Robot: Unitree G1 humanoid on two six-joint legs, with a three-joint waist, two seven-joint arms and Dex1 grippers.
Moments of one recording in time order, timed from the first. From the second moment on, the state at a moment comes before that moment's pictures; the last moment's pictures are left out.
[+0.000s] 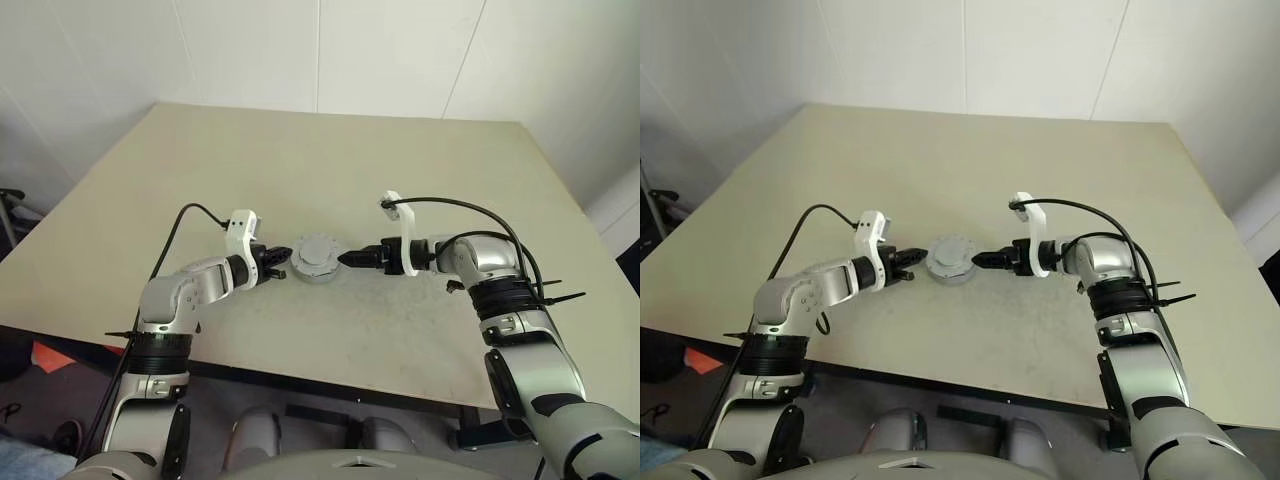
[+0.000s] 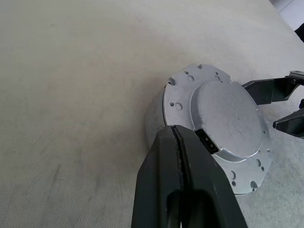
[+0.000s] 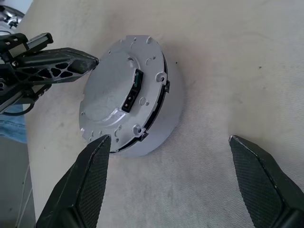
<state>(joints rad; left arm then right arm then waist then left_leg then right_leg) -0.42 0.23 0.09 0.00 -0.51 1.00 -0.45 -0.71 -0.39 0.07 0.46 0.34 1.03 0.95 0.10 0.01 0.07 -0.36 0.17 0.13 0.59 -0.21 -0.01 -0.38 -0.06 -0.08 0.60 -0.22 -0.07</state>
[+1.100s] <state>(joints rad) -0.41 0.26 0.09 -0.01 -0.50 1.00 -0.44 -0.75 -0.10 -0.21 0.50 0.45 1.31 0.68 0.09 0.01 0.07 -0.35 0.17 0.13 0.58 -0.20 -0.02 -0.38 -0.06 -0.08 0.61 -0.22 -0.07</state>
